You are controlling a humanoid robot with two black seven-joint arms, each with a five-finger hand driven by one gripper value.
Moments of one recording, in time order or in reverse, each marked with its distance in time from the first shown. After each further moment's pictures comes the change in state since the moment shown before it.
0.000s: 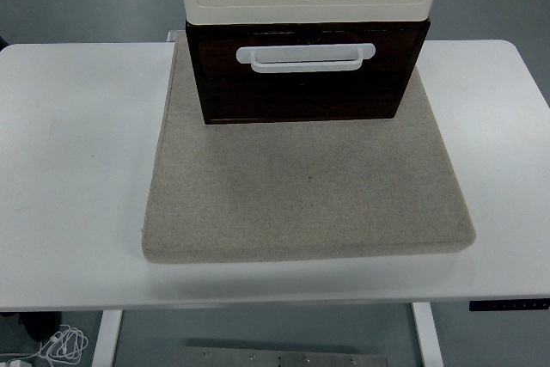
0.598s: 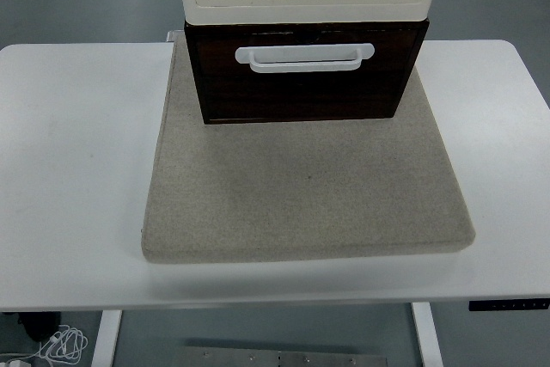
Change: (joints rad) left arm -0.008 0.172 0.032 -0.582 0.366 0.045 0.000; right arm 0.000 0.000 0.000 0.000 0.000 0.000 0.000
